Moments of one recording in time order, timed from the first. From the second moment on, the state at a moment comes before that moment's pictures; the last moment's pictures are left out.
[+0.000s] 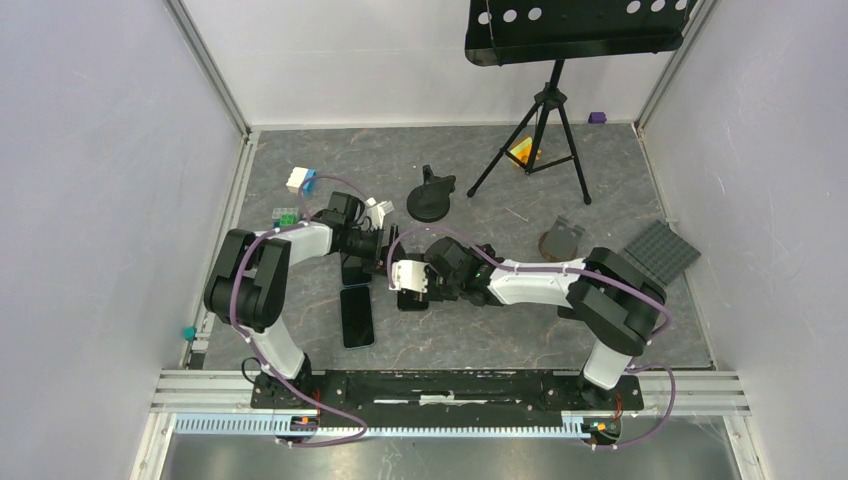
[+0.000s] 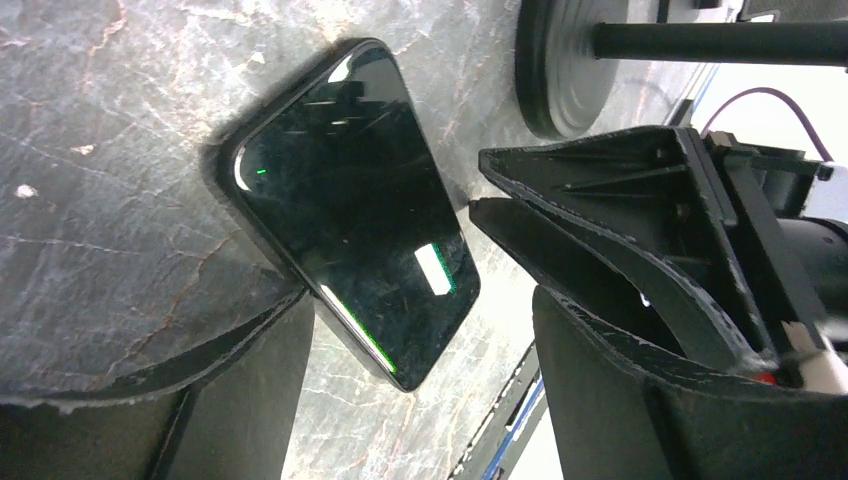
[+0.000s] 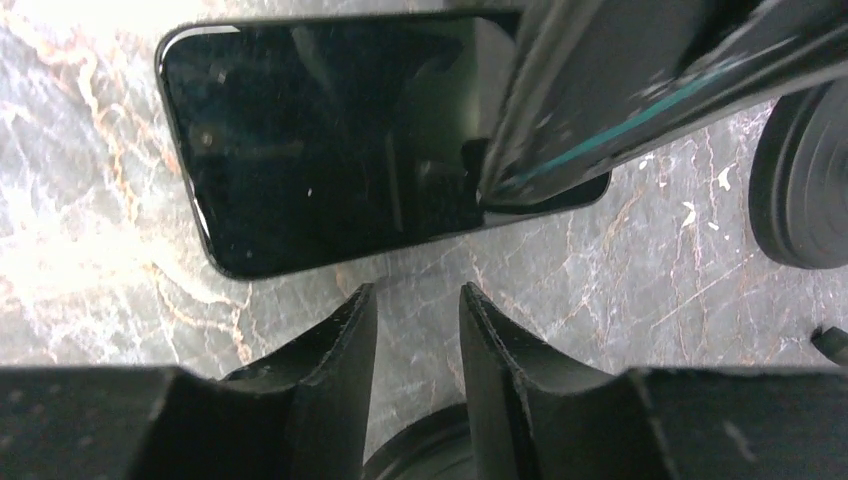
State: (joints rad) left arm -0.26 1.72 0.88 -0.27 0.86 -0.20; right arm 0.97 1.72 0.90 -0.06 -0.02 -0.63
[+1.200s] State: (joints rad) left arm -0.23 1.81 0.84 -0.03 1.00 -0.33; right arm 0.96 1.77 0.91 0.07 0.00 -0.45
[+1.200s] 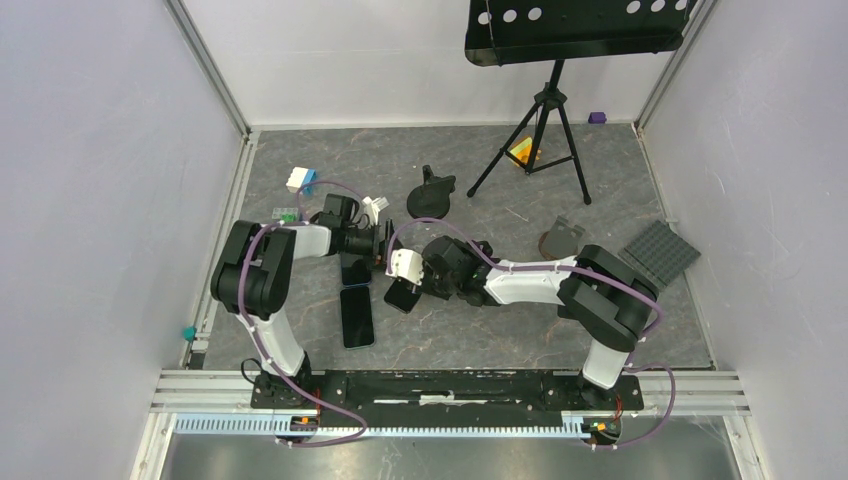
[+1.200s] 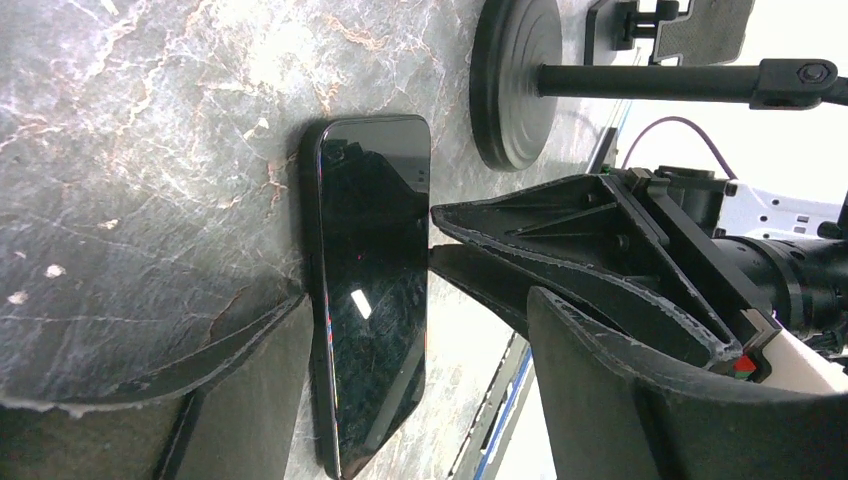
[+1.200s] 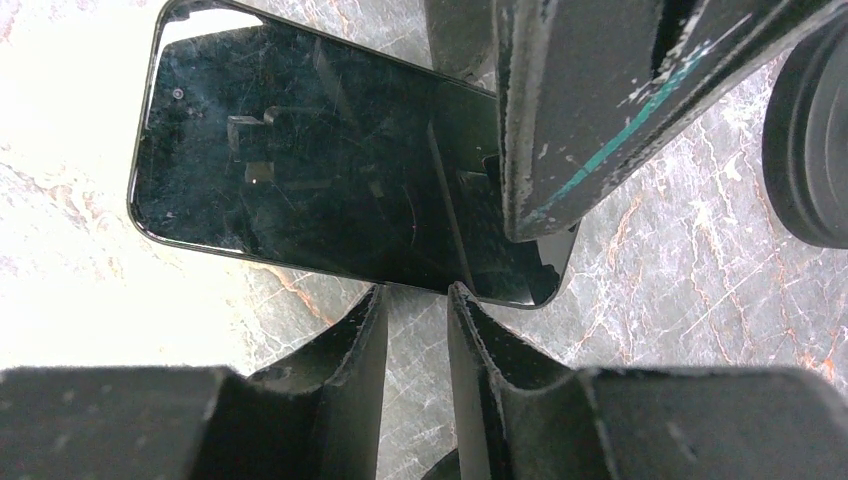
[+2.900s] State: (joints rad) left arm -0.27 1.74 0.81 -0.17 0.94 -0.32; right arm 0.92 1.73 0.86 0.10 -0.01 -0.54
